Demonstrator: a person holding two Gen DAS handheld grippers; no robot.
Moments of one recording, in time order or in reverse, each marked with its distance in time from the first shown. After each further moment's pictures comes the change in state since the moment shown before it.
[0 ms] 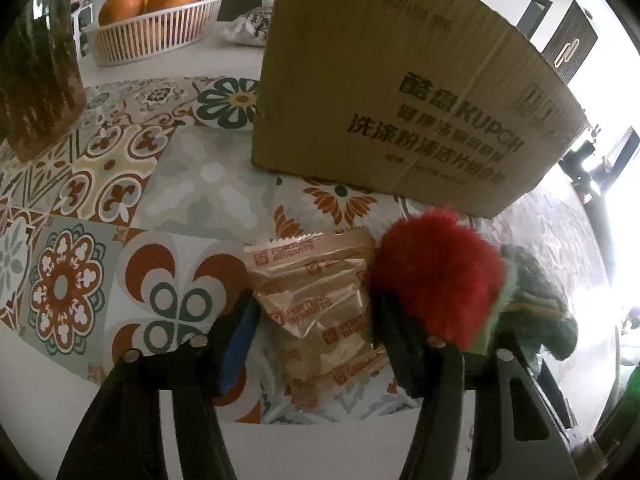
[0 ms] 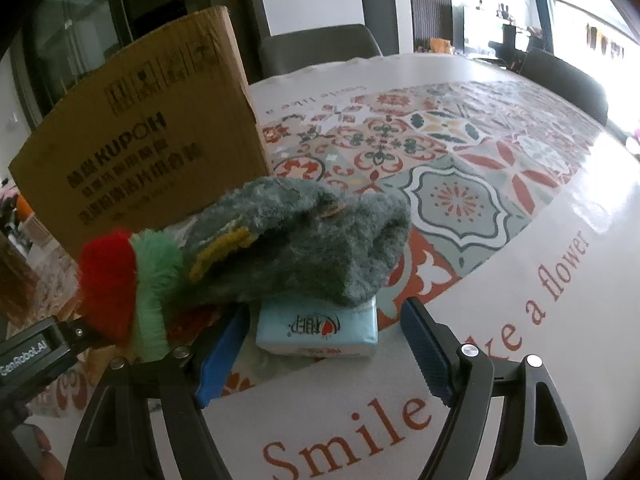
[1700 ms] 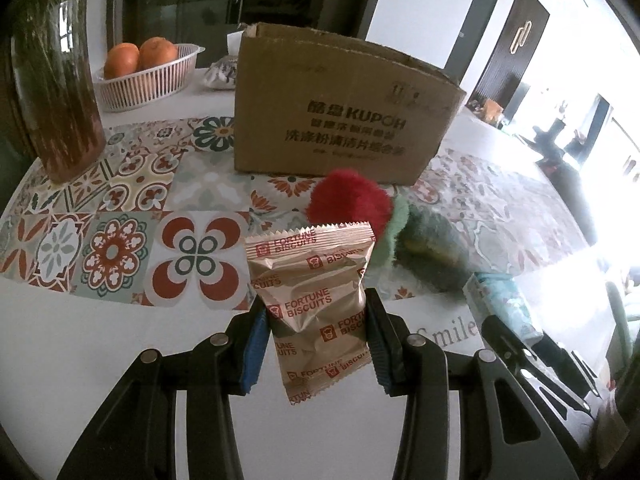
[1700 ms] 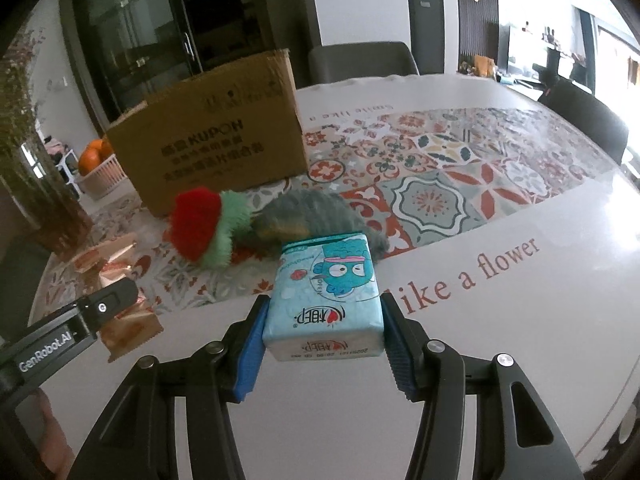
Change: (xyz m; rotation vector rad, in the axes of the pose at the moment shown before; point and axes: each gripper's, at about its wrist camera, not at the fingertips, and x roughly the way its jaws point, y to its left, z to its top) left arm -0.097 -0.029 -0.060 0.138 -0.098 -0.034; right arm -0.105 -0.020 -0.025 -0.146 -0.002 0.111
